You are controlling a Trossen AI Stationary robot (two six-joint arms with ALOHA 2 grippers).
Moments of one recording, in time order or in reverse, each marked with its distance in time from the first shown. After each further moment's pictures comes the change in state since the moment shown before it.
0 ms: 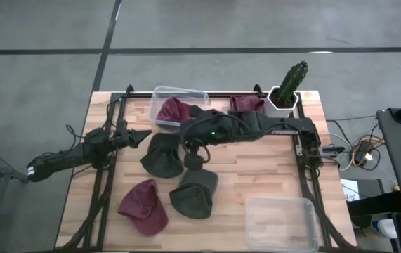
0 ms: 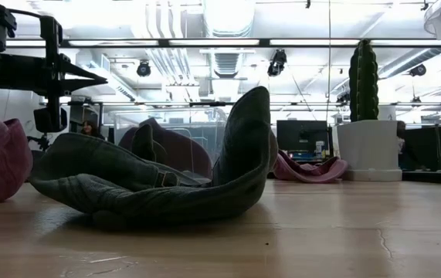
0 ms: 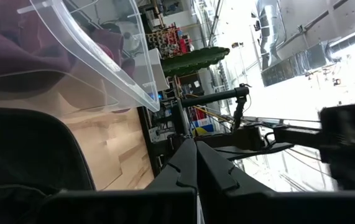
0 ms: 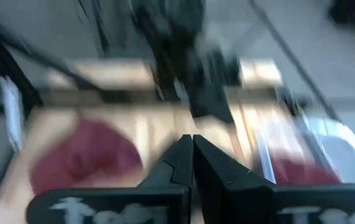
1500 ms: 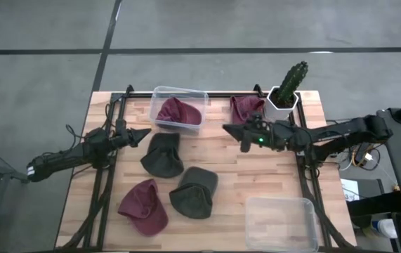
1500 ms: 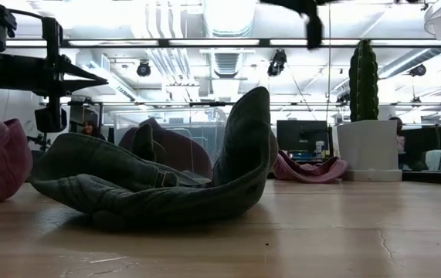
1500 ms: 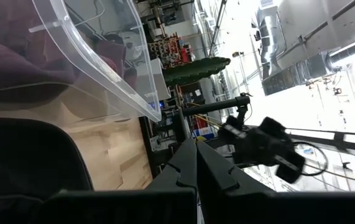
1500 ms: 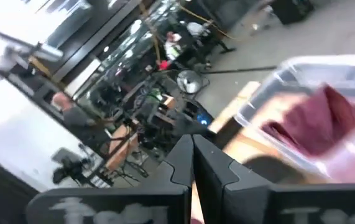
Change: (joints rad) left arm 0.000 0.013 0.000 0.003 -0.042 -0.005; right arm -0.045 -0.863 -1.595 1.203 0.211 0.762
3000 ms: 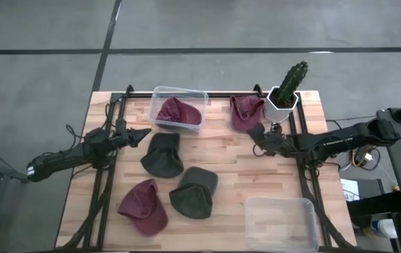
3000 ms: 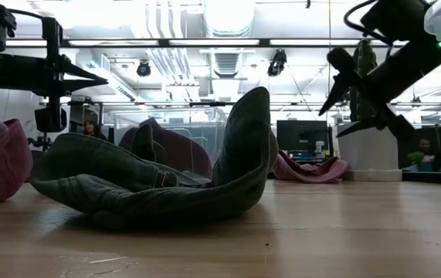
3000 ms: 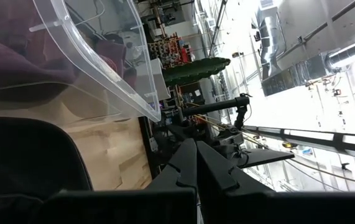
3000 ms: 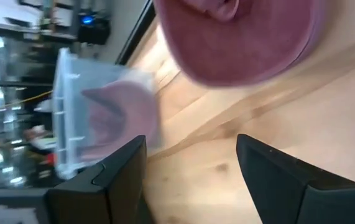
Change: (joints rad) left arm 0.000 0.001 0.000 0.006 0.000 -0.004; right arm -0.045 -0.151 -0.338 -0.545 0.271 1.071
